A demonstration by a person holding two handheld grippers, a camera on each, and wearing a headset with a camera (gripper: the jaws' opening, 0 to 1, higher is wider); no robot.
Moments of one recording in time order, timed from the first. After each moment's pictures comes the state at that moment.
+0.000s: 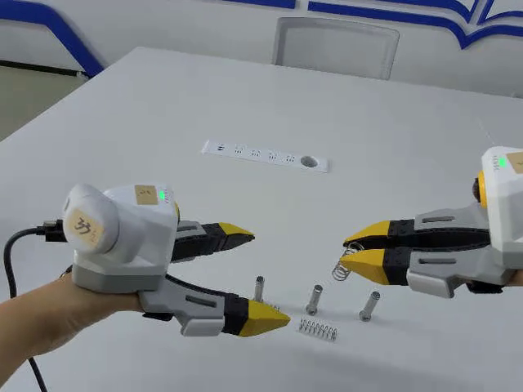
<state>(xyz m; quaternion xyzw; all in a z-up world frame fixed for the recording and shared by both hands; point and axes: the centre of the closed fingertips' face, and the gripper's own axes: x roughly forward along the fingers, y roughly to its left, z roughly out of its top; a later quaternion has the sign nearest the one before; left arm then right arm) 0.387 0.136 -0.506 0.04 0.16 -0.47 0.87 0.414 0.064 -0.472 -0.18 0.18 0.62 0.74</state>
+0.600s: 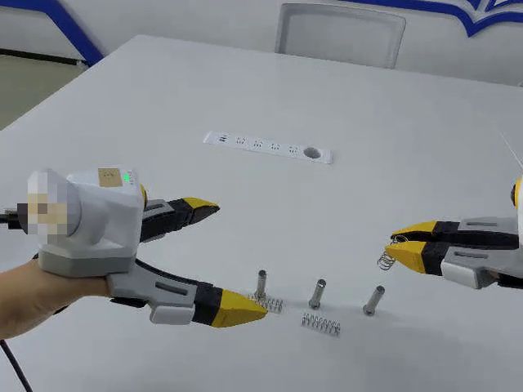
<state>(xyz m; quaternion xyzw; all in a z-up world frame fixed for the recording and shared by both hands) 0.397 0.161 -0.506 0.03 0.17 -0.44 0.88 0.460 0.016 -0.512 -0.15 0.22 0.53 0.81</state>
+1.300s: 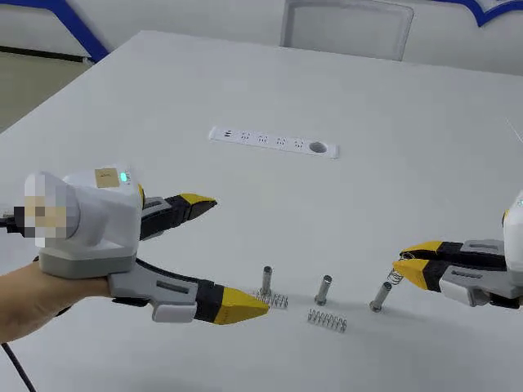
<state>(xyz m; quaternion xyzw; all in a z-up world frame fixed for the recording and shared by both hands) 0.402 0.167 -0.509 0.03 0.17 -0.42 0.89 0.469 0.005 -0.554 -0.15 0.25 0.49 0.82</state>
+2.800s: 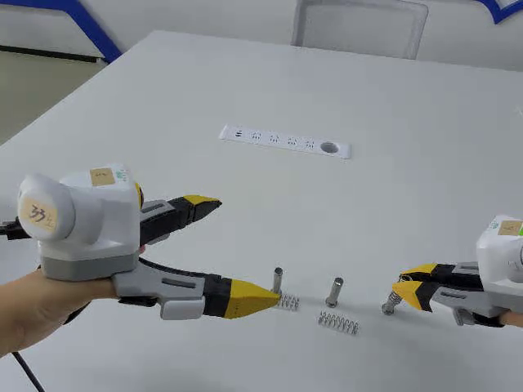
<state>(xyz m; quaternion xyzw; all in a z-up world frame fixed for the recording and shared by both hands) 0.399 0.173 -0.500 -0.01 0.15 -0.40 0.90 0.471 0.005 -0.603 -0.18 0.29 0.47 0.81</state>
